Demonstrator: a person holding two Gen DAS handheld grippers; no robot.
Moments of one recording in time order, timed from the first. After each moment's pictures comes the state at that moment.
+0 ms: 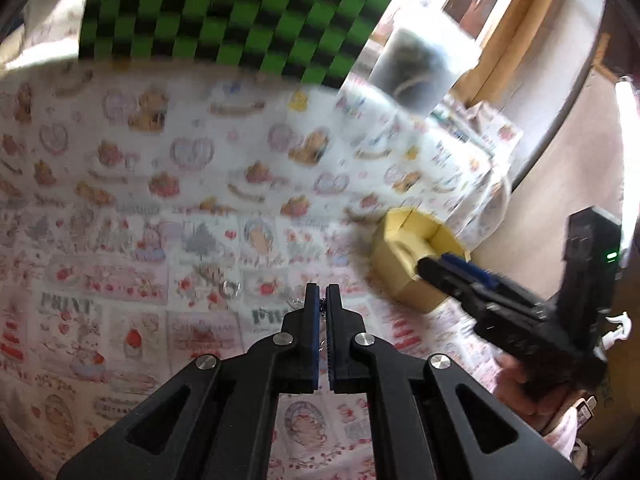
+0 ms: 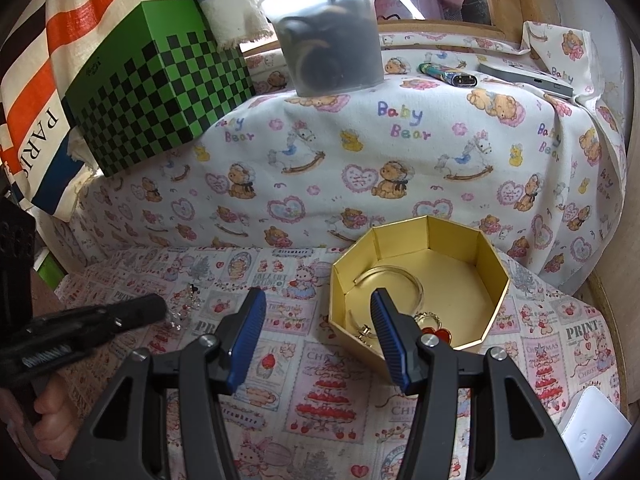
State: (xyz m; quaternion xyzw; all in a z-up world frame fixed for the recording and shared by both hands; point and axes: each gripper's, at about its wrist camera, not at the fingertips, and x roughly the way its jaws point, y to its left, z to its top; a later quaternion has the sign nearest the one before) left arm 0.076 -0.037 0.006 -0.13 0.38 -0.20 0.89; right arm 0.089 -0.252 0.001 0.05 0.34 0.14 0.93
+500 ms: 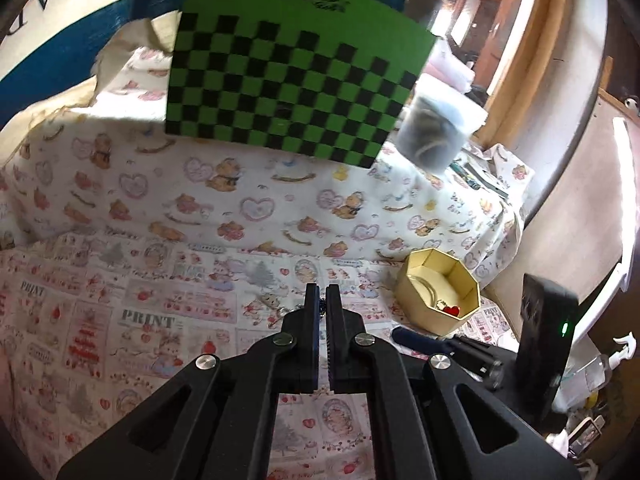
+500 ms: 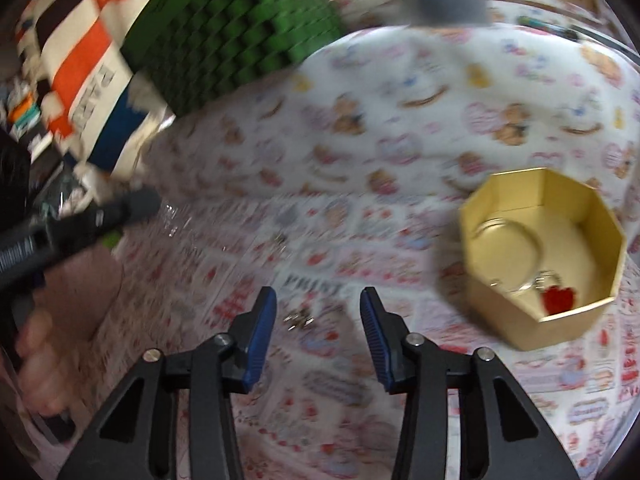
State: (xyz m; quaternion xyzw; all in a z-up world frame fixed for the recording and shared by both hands) left arm 0.048 0.003 0.045 -0.13 0.35 -0.13 0.92; right arm 0.080 -0.197 -0.024 0.05 0.40 0.27 0.88
